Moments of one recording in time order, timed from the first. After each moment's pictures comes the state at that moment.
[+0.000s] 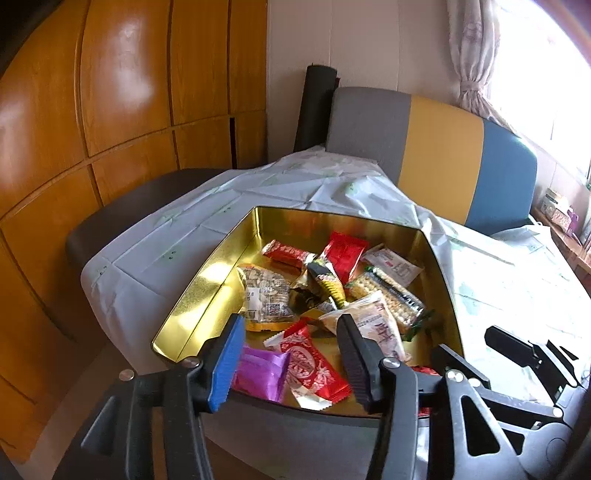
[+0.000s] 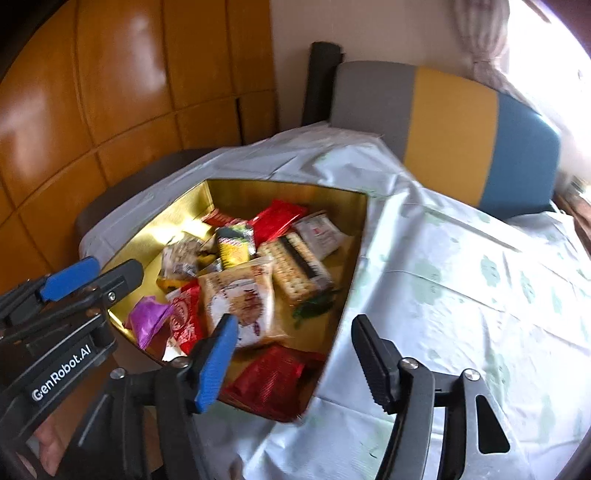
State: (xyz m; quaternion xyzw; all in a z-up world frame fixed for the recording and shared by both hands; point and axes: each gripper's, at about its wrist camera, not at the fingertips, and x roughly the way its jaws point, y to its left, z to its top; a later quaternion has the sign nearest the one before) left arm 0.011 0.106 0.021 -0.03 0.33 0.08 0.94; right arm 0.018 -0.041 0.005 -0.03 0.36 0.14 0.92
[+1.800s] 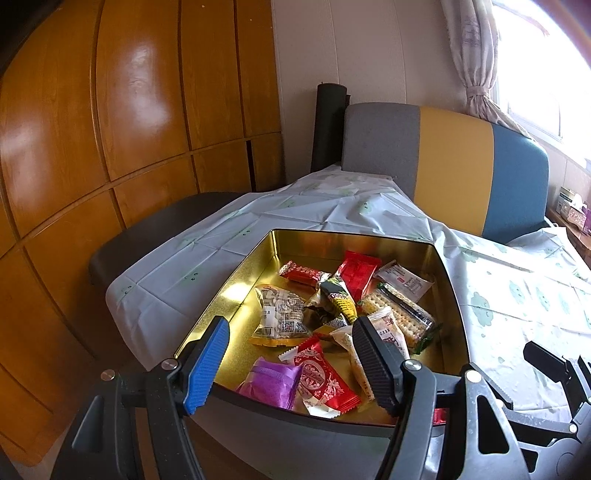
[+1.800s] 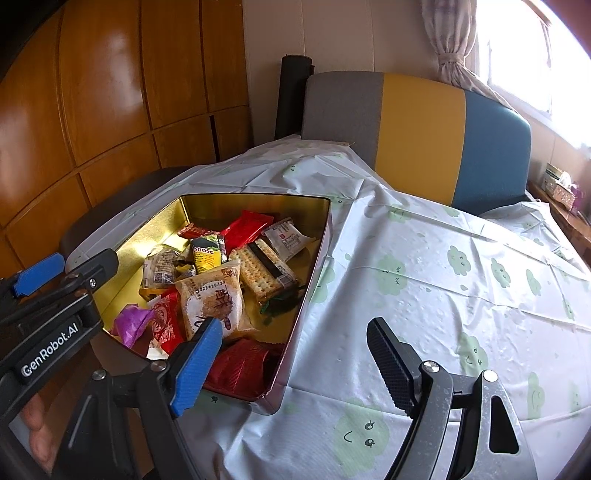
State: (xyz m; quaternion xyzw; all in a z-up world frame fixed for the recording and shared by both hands) left arm 0.003 0.090 0.031 0.00 0.30 0.13 0.95; right arm 0.006 -0.059 0.003 -0.01 0.34 0.10 0.93
